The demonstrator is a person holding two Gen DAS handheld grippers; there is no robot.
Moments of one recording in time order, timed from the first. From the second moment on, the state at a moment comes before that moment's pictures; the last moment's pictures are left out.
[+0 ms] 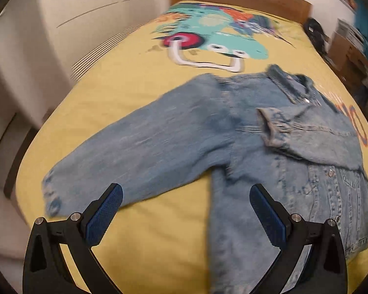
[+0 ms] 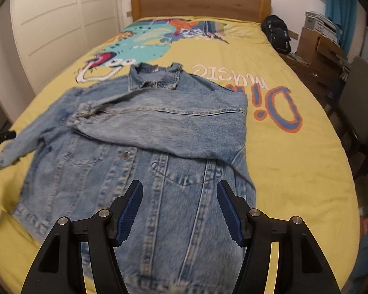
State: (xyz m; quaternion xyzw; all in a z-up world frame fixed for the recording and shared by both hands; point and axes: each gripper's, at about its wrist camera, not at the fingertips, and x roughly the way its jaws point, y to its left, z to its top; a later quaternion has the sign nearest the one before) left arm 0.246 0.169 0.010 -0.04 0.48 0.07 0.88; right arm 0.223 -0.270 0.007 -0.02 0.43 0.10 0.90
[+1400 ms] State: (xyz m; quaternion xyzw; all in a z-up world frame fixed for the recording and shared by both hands) left arm 0.137 0.413 -0.058 -0.46 0.42 0.16 0.77; right arm 0.176 -0.283 -0.046 0.00 0.50 0.05 0.87
